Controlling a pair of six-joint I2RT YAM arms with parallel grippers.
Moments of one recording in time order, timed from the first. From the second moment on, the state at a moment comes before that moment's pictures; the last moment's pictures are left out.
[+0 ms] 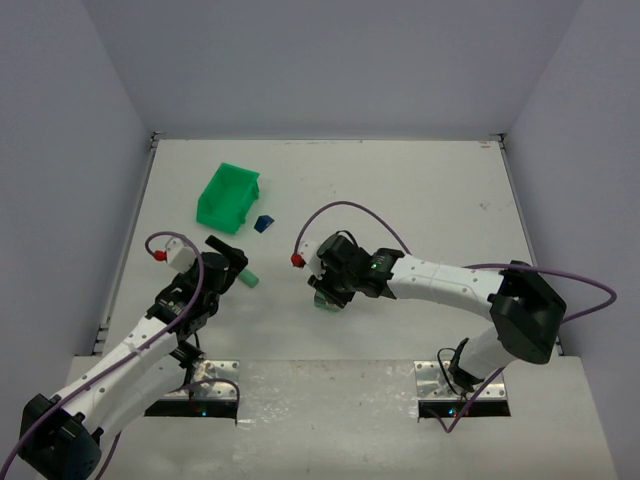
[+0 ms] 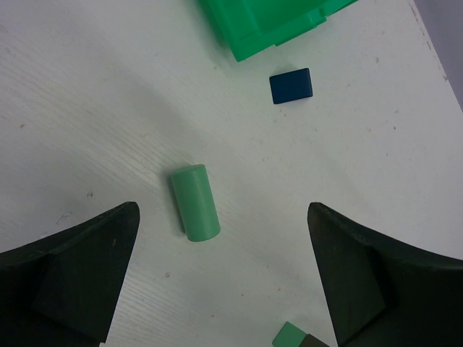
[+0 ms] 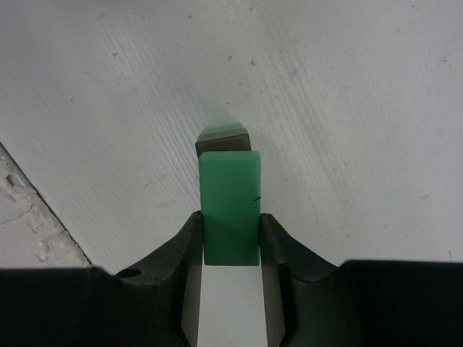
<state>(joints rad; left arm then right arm) -0.47 0.67 0.38 -0.39 -0.58 -1.15 0.98 1.52 0.92 -0.39 -0.04 -0.11</state>
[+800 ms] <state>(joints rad) -0.47 0.67 0.38 -0.39 -0.58 -1.15 0.98 1.53 0.92 -0.38 -0.04 -0.16</state>
